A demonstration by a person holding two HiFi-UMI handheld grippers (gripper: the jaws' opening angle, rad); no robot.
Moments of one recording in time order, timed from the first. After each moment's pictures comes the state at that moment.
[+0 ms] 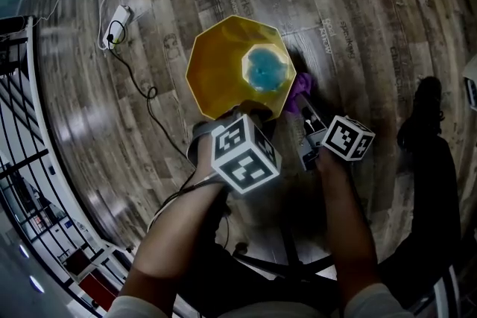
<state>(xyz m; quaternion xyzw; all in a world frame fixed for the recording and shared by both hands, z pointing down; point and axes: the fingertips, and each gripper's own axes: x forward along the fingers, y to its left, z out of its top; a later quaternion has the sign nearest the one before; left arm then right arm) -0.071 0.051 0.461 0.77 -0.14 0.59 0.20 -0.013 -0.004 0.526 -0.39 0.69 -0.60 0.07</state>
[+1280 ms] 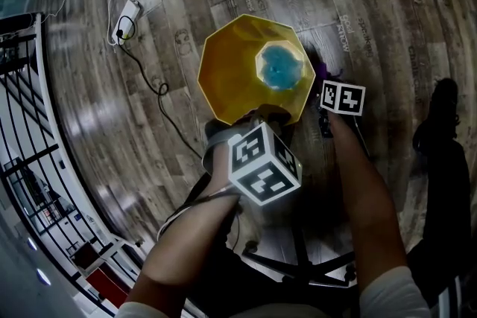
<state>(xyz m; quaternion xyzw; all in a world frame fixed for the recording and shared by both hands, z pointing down) -0.068 0.052 0.461 0.77 -0.16 0.58 0.21 -0.013 -0.022 0.681 -0.43 0.68 -0.54 -0.24</state>
